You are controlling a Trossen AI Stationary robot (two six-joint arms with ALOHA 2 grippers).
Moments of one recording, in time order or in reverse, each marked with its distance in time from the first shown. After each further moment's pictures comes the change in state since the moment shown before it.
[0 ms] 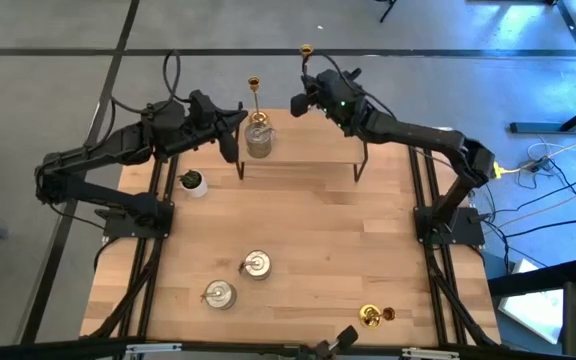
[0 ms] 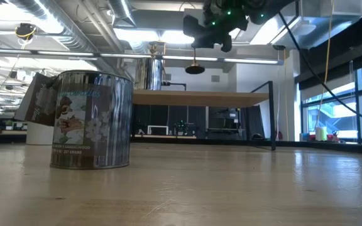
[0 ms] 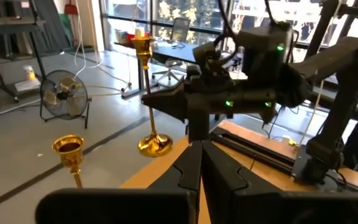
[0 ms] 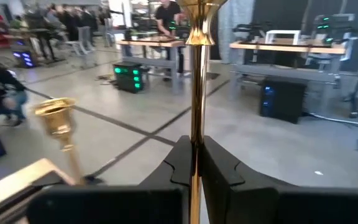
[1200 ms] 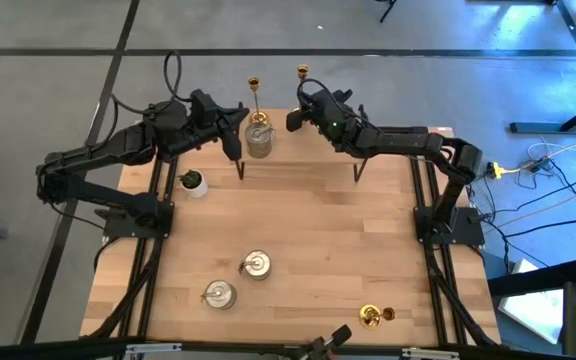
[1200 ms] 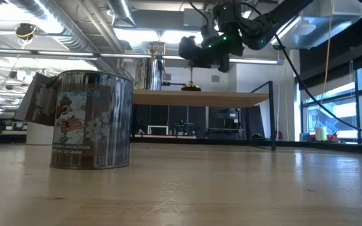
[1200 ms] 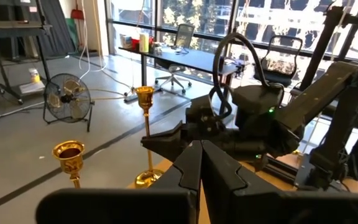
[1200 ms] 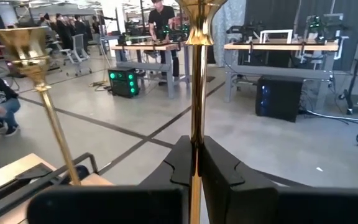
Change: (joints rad) left arm -0.002 0.013 -0.001 0.042 -0.024 -0.006; right arm 0.006 0.095 -0.187 0.321 0.048 0.007
